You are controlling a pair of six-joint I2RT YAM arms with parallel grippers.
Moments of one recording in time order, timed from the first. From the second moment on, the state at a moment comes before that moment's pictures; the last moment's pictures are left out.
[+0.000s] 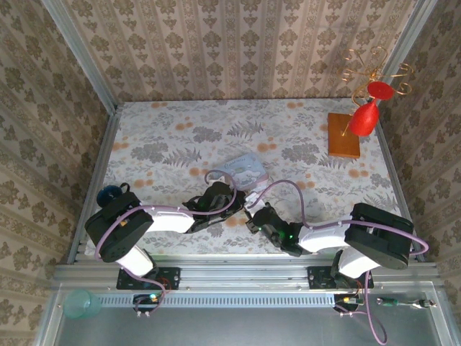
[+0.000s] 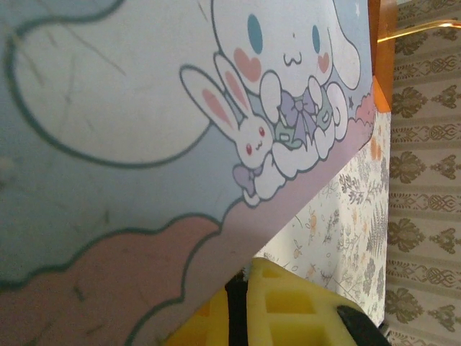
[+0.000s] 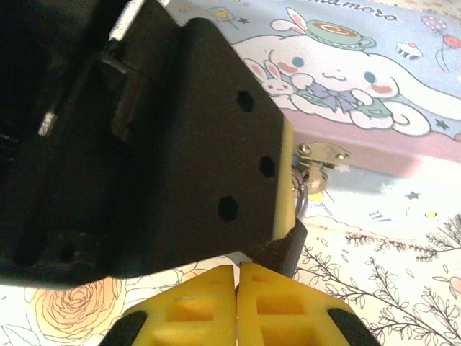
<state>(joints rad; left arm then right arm) -0.96 1.58 0.57 0.46 0.03 -1.24 1.06 1.48 0.40 0.53 0.52 0.18</state>
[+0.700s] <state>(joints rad) -0.96 1.58 0.57 0.49 0.08 -1.25 0.94 1.37 0.24 0.70 0.31 0.69</state>
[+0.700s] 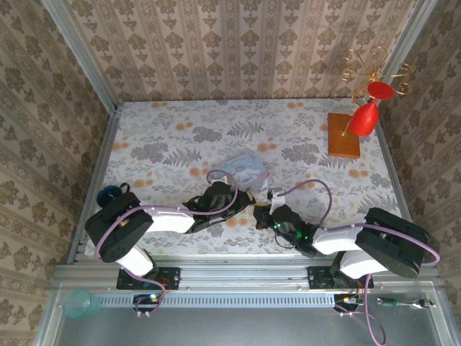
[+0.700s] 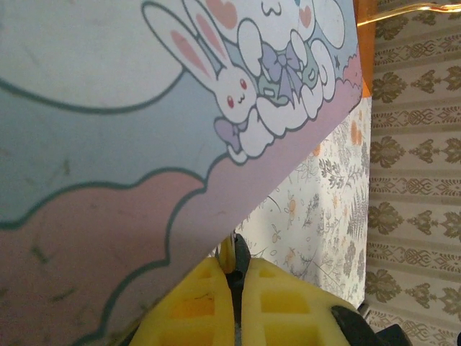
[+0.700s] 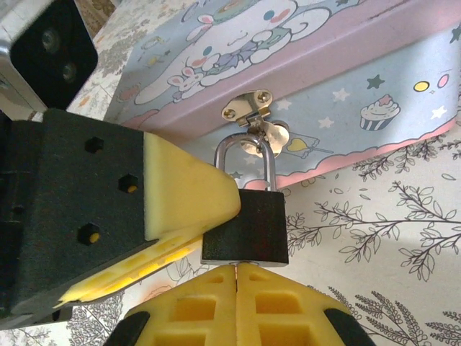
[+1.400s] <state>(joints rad) -0.97 1.56 0.59 0.31 -0.02 -1.09 0.79 0.88 0.22 0.27 0.31 0.71</state>
